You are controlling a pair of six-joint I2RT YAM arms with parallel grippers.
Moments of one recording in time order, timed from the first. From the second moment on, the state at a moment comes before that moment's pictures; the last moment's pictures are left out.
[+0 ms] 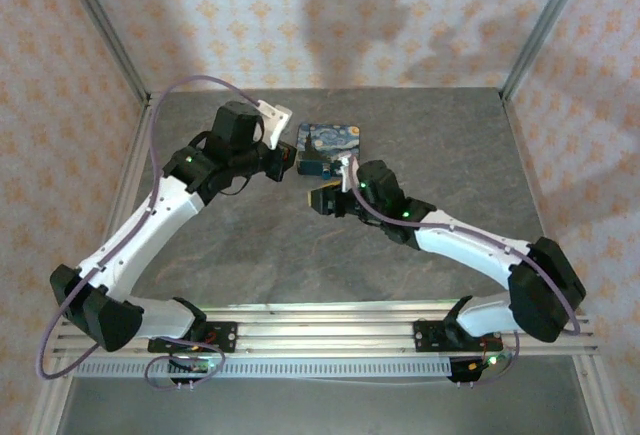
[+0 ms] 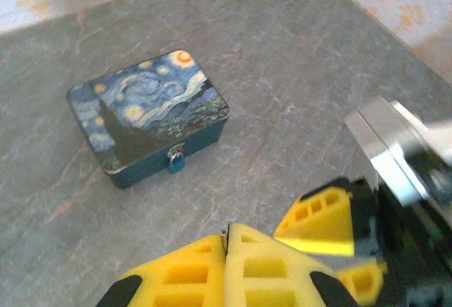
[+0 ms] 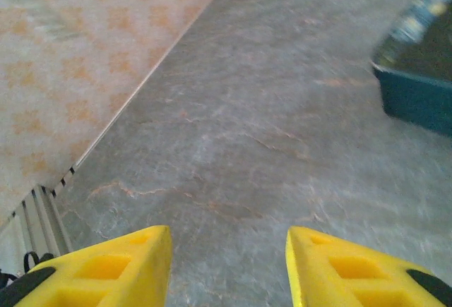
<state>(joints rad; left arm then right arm) -0.48 1.33 1.40 -0.72 0.18 -0.13 0.77 1.36 0.85 0.09 -0.24 0.44</state>
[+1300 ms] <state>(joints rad) -0.46 1.37 1.45 -0.86 0.22 -0.28 0.81 1.53 0.90 0.48 -0.24 0.14</state>
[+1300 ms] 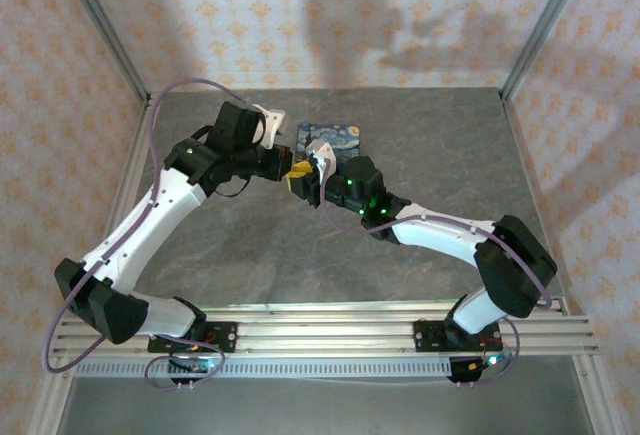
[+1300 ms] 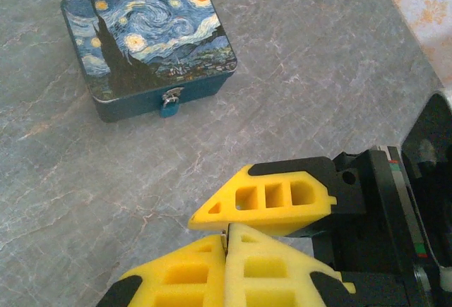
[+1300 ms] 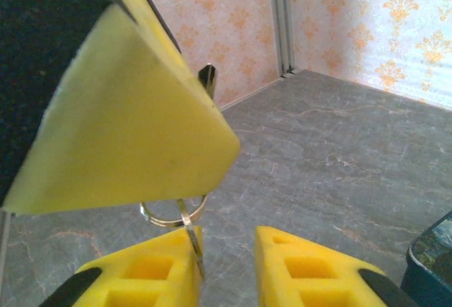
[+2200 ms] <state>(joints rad) -0.40 1.25 1.34 -0.86 0.25 -0.32 0.81 1.45 0.94 0.24 -0.17 -0.32</state>
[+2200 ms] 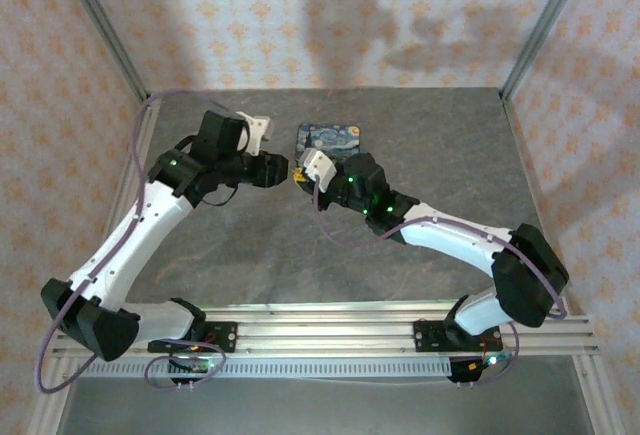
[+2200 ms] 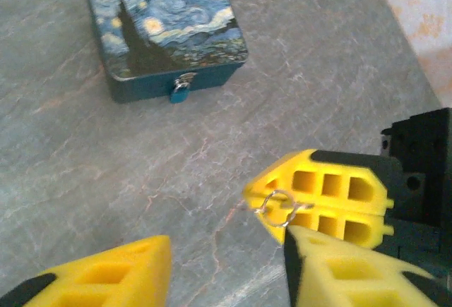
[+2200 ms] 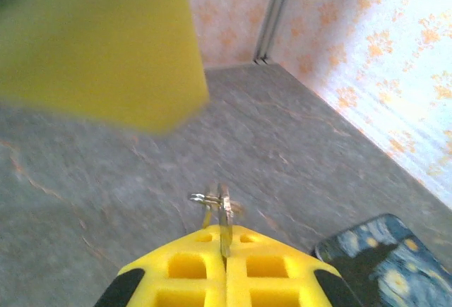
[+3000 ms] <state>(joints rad) -0.31 0.96 0.98 -0.54 0.67 0.20 0.73 1.51 1.35 -0.56 -0.58 -0.46</state>
